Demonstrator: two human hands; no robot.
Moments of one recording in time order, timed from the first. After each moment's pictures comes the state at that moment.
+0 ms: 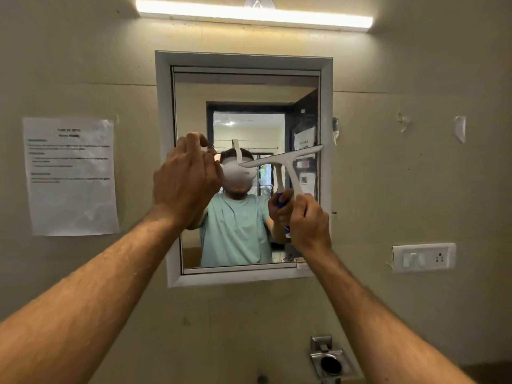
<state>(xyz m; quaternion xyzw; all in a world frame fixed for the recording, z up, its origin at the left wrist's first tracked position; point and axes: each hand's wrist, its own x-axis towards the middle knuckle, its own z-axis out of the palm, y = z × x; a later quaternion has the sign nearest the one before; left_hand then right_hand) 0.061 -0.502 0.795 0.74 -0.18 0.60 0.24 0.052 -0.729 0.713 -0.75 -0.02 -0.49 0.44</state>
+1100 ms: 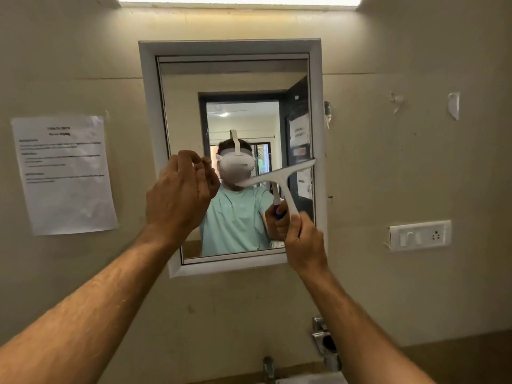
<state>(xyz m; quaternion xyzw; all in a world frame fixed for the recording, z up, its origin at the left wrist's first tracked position) 0.063 -0.493 0.750 0.76 -0.20 0.57 0.23 0.064 -0.735 0.637 -0.76 -0.02 -0.49 0.43</state>
